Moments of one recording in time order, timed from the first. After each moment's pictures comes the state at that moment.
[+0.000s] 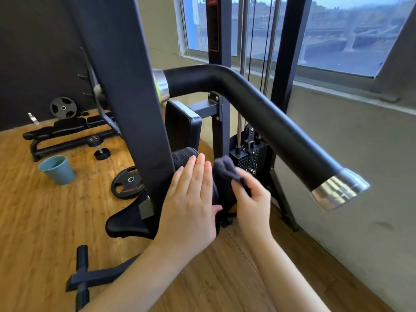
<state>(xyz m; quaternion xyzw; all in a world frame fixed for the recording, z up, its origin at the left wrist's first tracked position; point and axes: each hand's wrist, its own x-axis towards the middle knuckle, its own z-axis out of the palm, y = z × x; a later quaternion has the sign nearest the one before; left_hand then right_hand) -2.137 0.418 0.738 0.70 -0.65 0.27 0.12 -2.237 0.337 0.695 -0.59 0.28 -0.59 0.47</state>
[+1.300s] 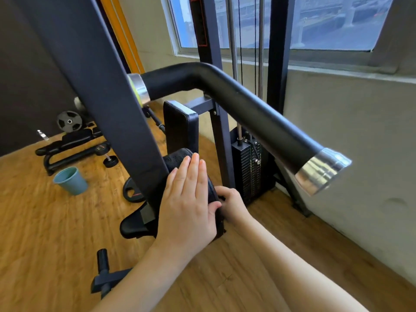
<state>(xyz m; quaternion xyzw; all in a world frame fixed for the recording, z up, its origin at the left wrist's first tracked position) -2.147 0.435 0.738 0.70 -0.65 0.28 0.09 -2.211 0.302 0.612 -0.75 0.37 -0.34 0.43</state>
